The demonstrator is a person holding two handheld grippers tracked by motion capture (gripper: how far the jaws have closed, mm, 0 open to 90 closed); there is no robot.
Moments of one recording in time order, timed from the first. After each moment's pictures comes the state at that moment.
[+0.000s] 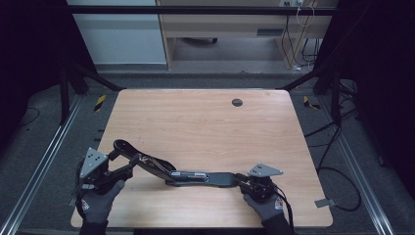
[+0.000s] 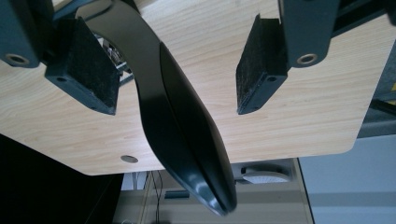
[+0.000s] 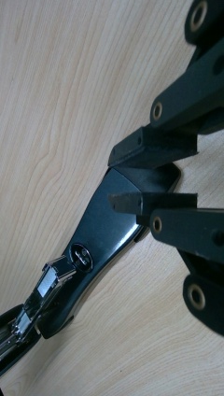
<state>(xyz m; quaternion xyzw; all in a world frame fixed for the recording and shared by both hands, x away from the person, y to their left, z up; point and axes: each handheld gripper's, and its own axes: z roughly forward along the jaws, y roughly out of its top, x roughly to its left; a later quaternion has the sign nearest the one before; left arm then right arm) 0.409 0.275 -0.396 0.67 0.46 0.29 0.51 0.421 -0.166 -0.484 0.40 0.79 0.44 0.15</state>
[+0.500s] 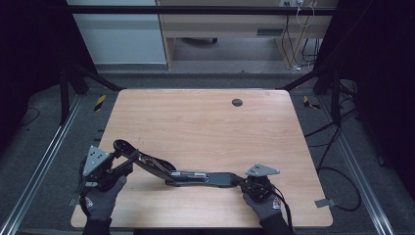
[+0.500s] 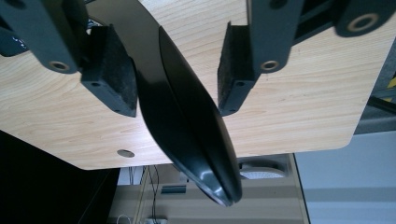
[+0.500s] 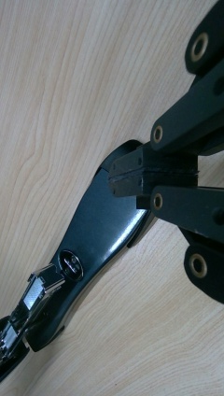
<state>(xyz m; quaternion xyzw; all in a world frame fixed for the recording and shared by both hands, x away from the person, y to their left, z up) 0.413 0.270 -0.397 0.66 0.46 0.30 0.51 0.425 -0.162 -0.492 0.42 0.79 0.43 0.14</state>
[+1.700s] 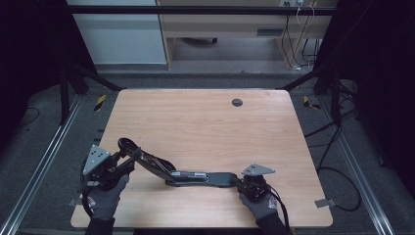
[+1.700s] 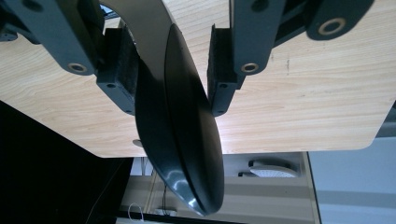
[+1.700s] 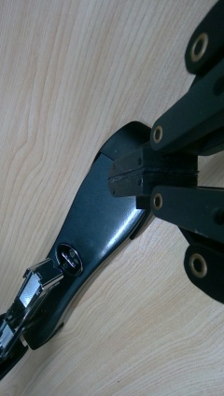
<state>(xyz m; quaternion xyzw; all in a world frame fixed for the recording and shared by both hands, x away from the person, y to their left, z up) 0.412 0.261 -0.390 0.65 0.47 0.28 0.53 0.428 -0.153 -0.497 0.43 0.79 0.42 0.13</state>
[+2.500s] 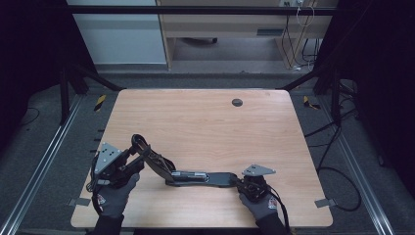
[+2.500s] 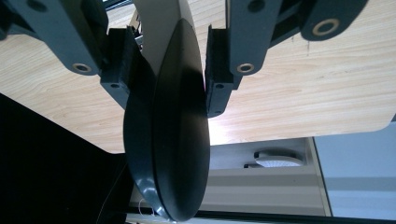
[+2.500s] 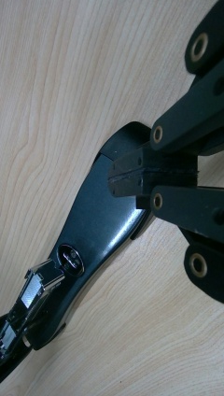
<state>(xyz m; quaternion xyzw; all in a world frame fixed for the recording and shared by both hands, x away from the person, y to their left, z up) 0.411 0.231 -0.379 0.65 0.44 0.29 0.54 0.427 -0.153 -0.498 0.43 0.79 0.43 0.13</state>
